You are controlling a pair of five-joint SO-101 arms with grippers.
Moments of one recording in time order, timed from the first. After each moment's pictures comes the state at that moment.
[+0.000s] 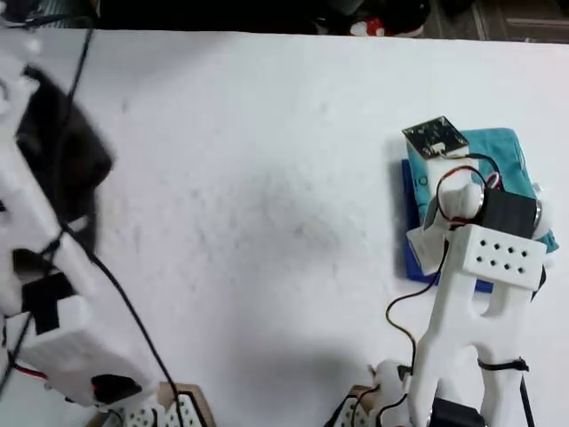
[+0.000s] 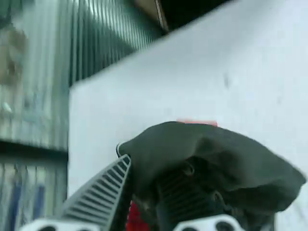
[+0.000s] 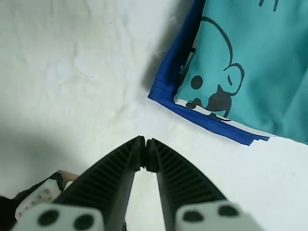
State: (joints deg) left arm -24.1 12.4 -67.6 101.0 -41.9; right arm 12.2 -29.9 17.5 98.3 36.9
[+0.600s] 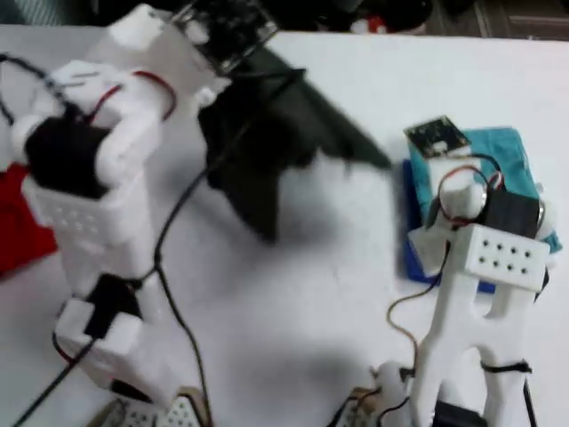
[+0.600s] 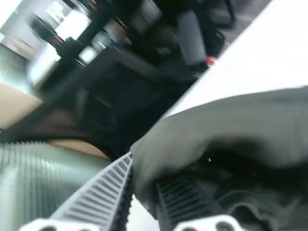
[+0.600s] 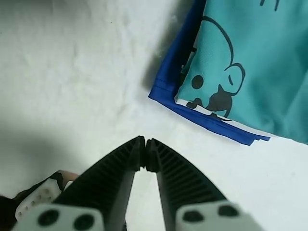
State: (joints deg) left arm 8.5 10.3 -71.0 102.5 -37.6; right arm 12.2 -29.9 17.7 98.3 36.9
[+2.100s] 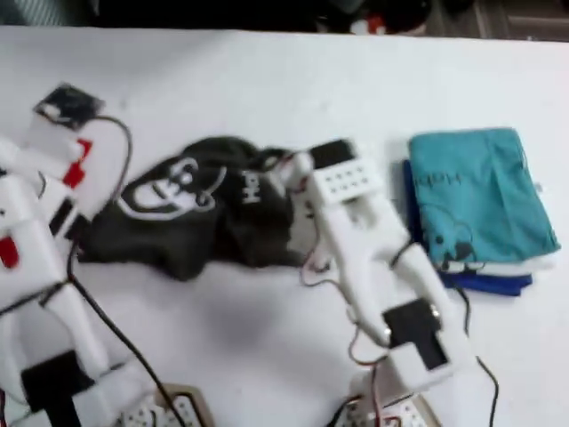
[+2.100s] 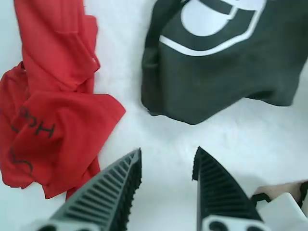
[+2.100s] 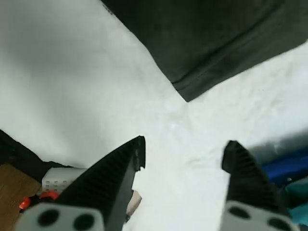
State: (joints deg) left arm -29.9 -16.6 2.0 102.0 -48.2; right arm -25.9 6.7 8.1 95.9 30.6
